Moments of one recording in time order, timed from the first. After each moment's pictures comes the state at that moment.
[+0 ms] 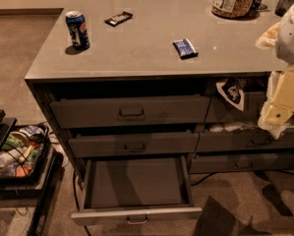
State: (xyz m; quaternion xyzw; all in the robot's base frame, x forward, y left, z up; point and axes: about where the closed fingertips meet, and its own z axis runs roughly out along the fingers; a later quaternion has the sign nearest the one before) arm 0.438 -0.217 0.976 -0.60 0.78 -0.03 0.16
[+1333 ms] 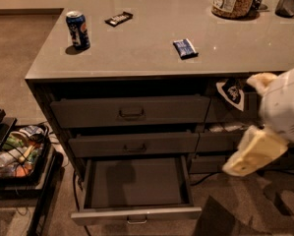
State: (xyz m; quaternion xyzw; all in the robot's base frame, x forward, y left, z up) arm 0.396 -0.180 0.924 -0.54 0.79 -0.02 0.28
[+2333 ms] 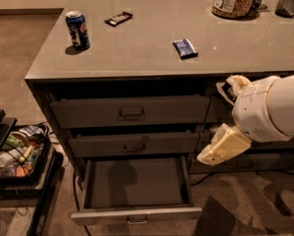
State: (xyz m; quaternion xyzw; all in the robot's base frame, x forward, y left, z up) arm 0.430 -0.152 0.896 -0.52 0.78 -0.01 0.35
